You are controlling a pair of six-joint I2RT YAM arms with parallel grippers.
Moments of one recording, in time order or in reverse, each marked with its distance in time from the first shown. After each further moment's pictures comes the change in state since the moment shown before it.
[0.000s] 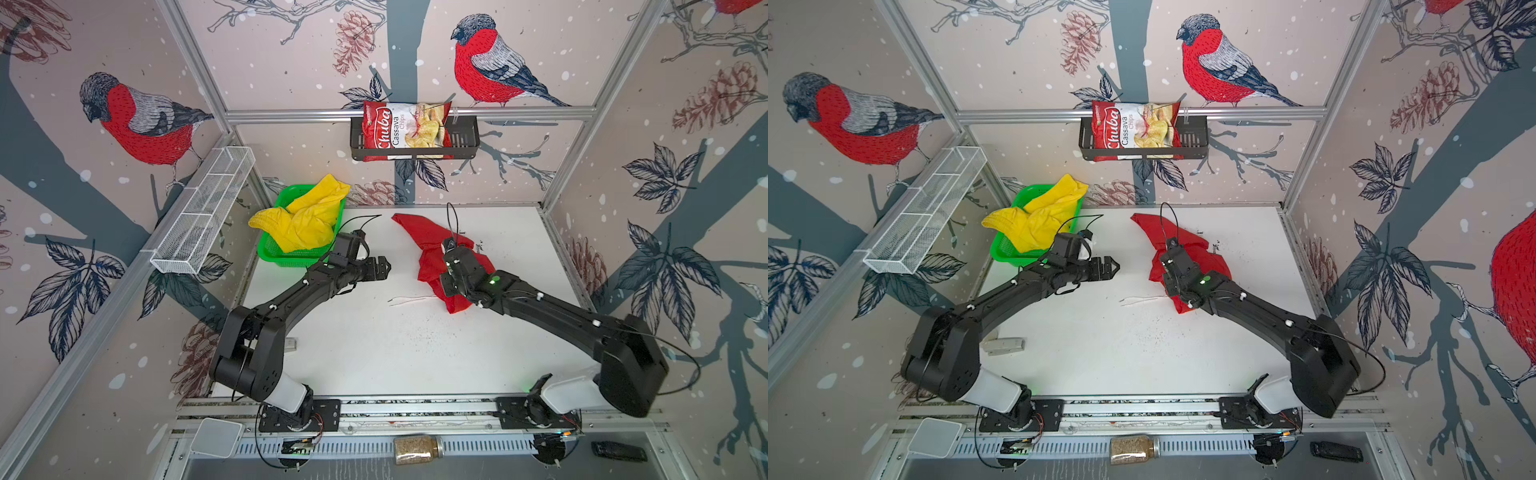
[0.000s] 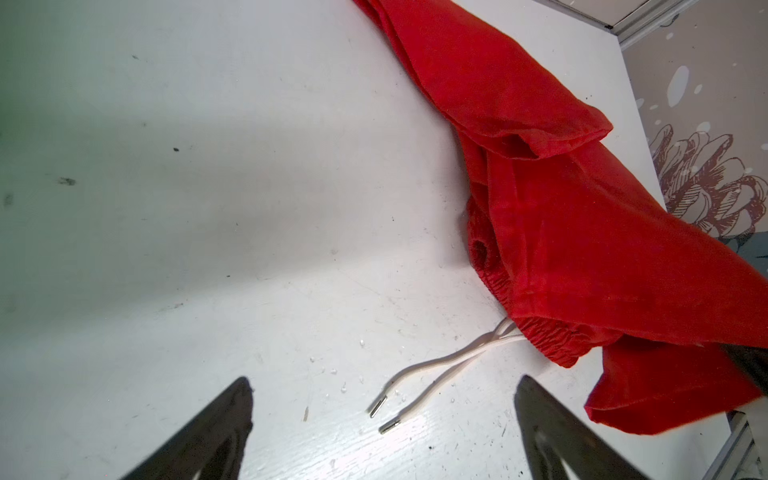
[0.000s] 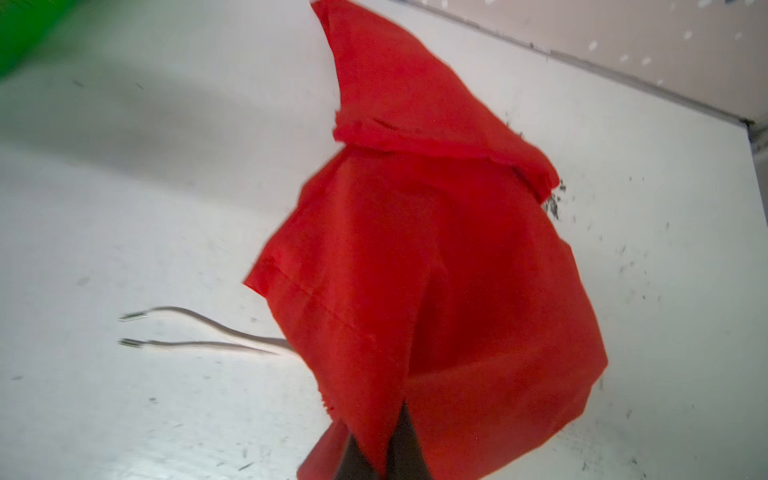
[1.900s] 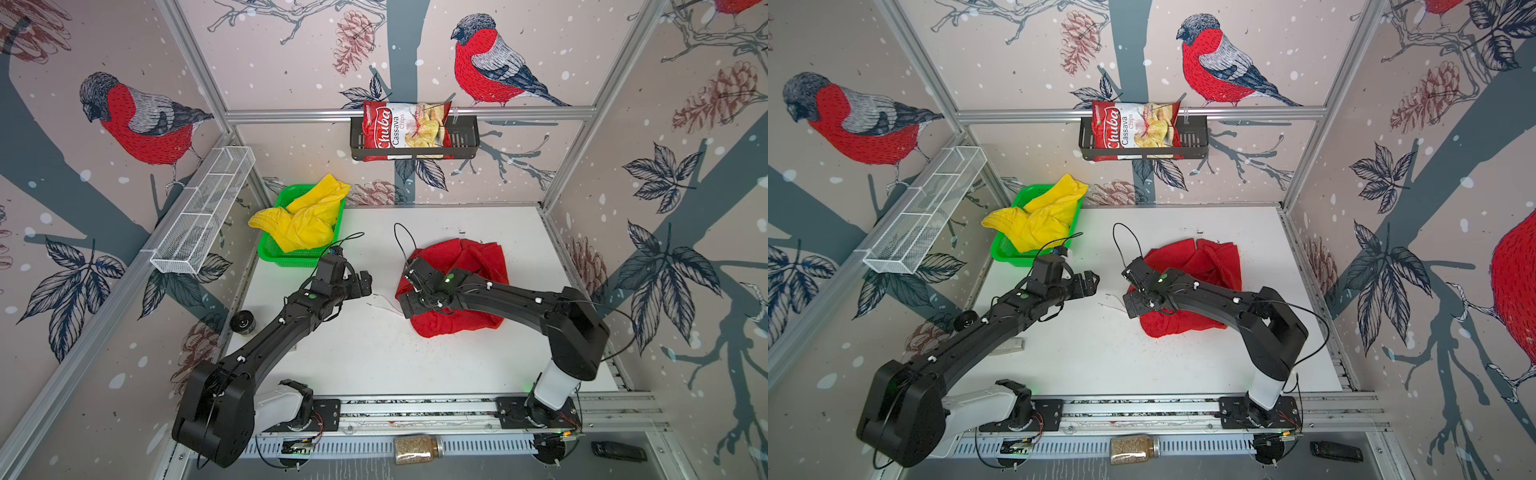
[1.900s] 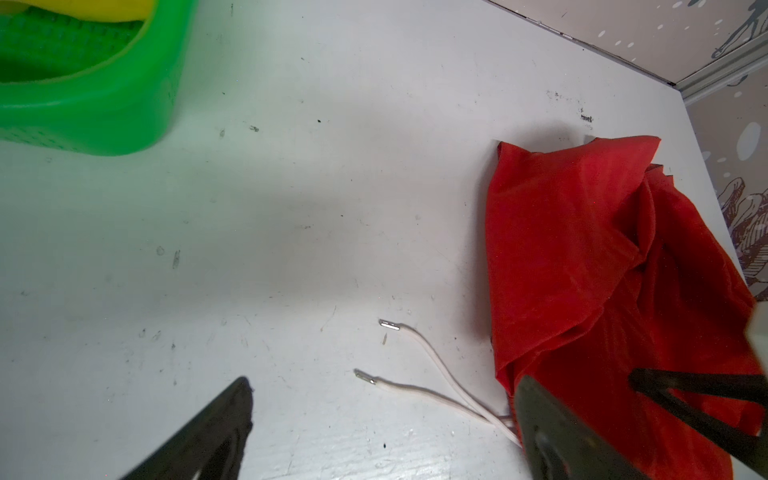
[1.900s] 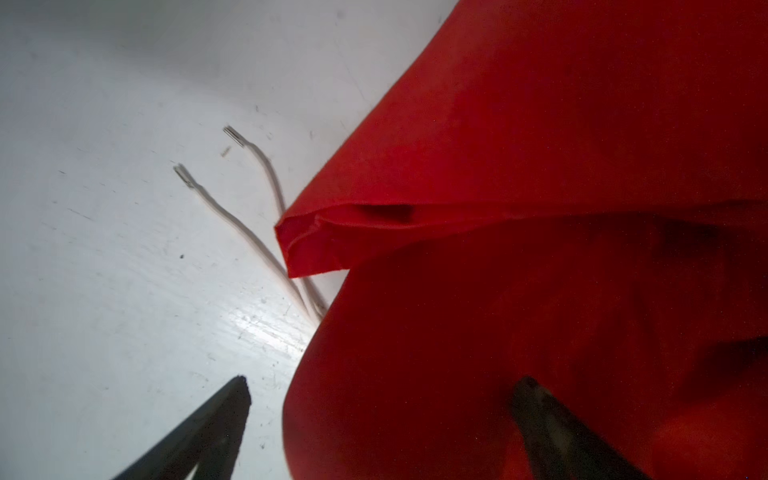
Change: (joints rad) left arm 0.003 -0.318 -0.264 -0.009 -0.217 -0.087; right arm 0.175 0.360 0.188 -0.201 -0.209 0.240
